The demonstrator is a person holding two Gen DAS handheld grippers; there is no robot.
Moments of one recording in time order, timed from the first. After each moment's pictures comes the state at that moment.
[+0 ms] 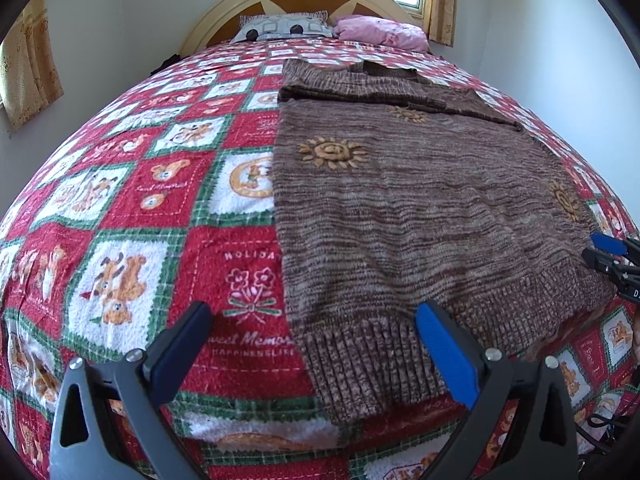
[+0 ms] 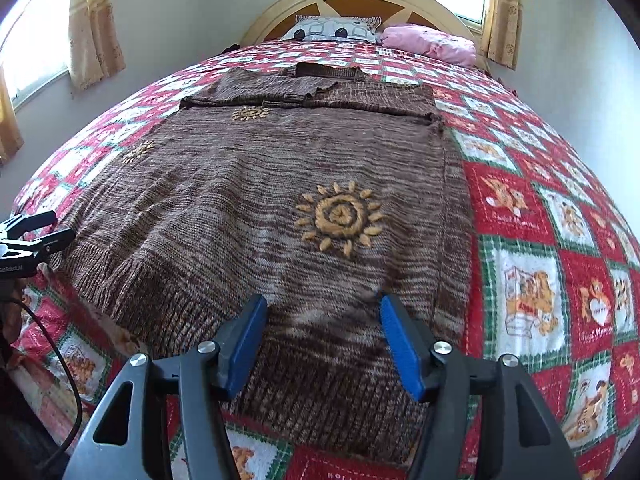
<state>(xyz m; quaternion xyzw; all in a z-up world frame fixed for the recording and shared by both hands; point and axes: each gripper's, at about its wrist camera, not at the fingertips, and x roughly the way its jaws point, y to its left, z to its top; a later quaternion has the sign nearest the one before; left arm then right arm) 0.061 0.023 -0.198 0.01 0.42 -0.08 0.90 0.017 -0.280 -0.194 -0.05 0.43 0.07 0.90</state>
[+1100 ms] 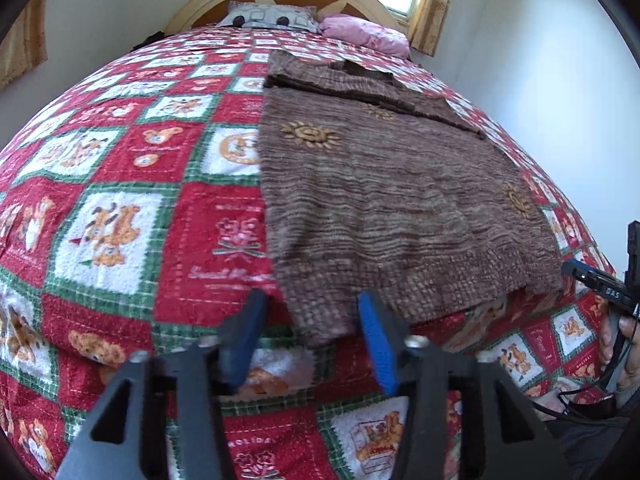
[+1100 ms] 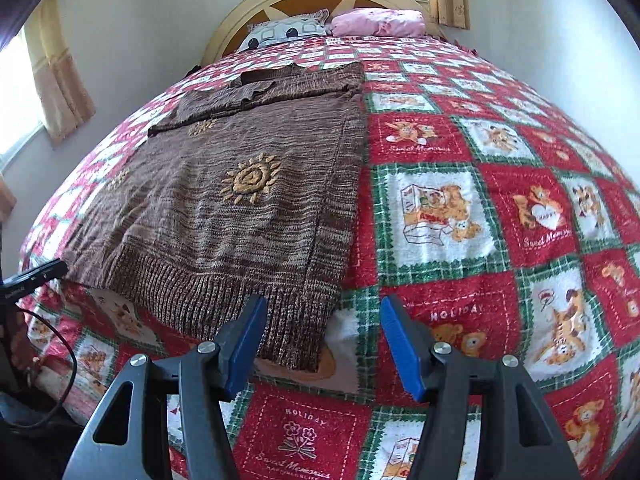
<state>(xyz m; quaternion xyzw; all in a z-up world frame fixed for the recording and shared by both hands) 0.033 0.045 -0.192 -0.05 0.43 -0.13 0.89 -0.027 -0.356 -0.184 0.05 0.44 0.03 0.90</state>
